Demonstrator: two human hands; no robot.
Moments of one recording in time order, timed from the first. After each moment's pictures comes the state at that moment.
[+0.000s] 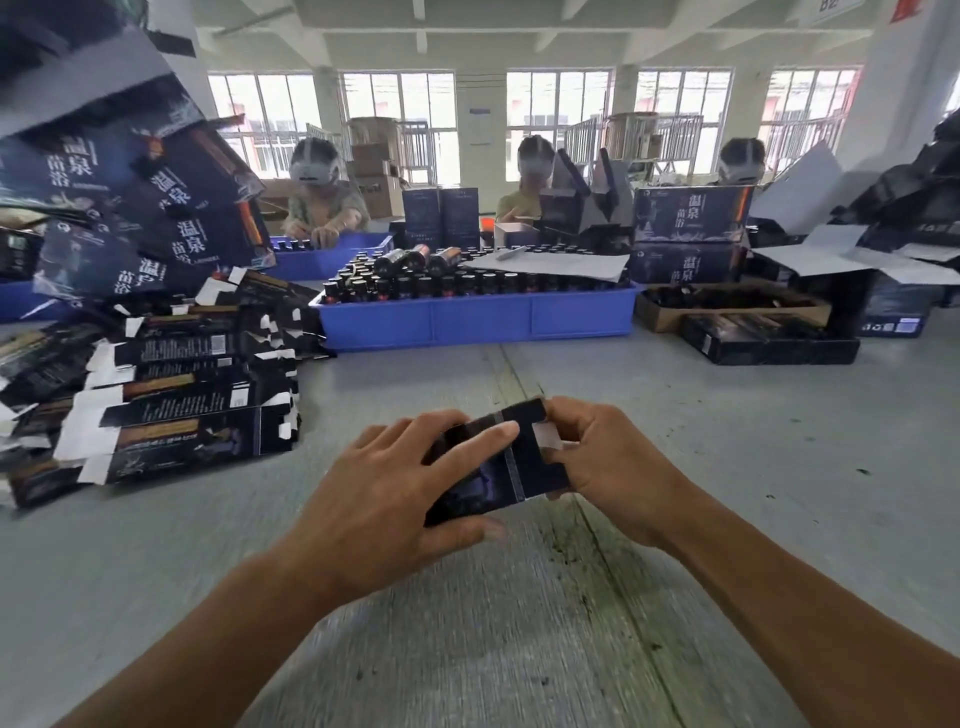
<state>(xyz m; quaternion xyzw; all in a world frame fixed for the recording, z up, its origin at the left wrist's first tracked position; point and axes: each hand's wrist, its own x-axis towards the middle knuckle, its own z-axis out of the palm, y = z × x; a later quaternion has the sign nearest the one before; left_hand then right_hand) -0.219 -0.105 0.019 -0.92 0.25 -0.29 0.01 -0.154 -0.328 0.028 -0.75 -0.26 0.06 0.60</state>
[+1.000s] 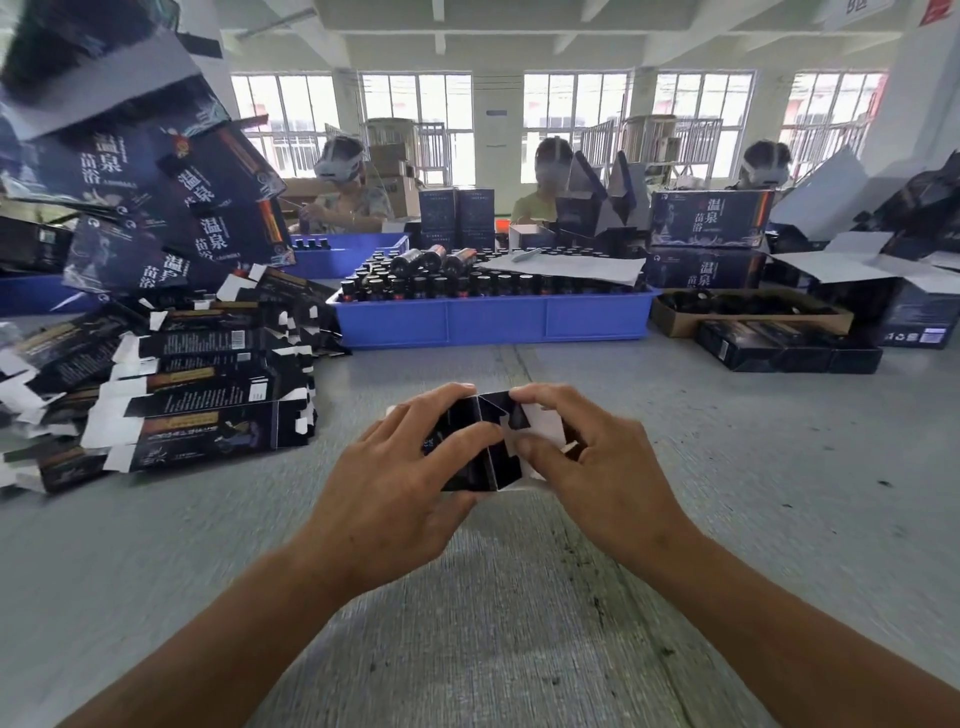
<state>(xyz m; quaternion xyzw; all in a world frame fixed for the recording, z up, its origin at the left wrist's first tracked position) -0.221 -0.106 0.020 -0.91 0.23 -0.35 -0.04 -0.175 -0.311 0.024 -0.80 -0.30 -0.19 0.48</state>
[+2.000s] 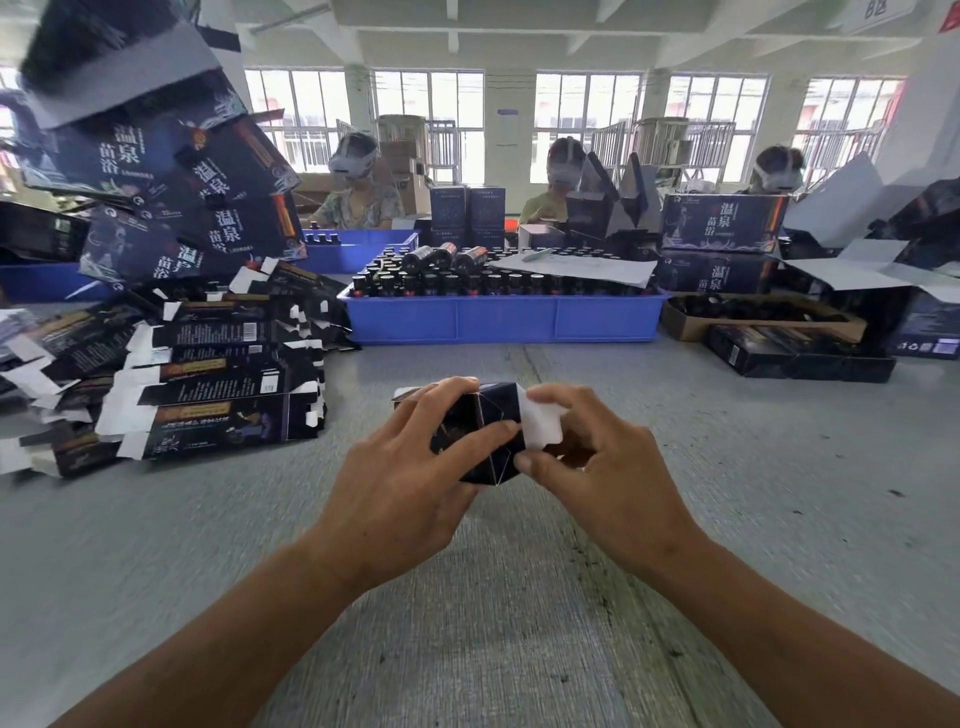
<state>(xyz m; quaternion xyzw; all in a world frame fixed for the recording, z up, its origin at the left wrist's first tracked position) -0.217 -0.101 0.014 -0.90 0.23 -0.36 -0.02 -0.177 -0.312 0.020 -0.81 -0.32 -0.20 0.46</state>
